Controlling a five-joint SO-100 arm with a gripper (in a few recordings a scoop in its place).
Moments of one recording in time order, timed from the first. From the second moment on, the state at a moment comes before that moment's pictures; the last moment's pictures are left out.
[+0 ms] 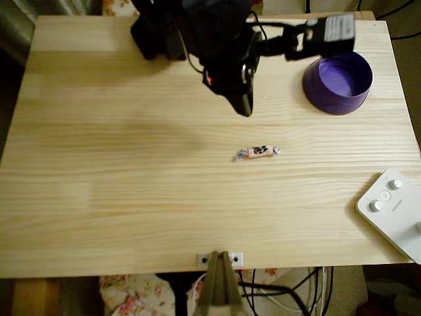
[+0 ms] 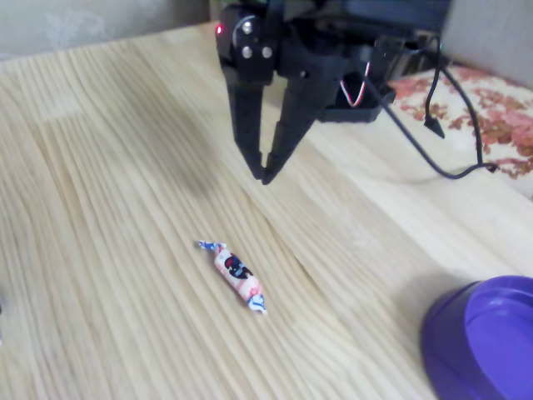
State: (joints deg) arm -33.5 128.0 130.1 52.8 -36.3
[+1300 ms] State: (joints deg) arm -35.2 90.5 105.3 53.3 -46.8
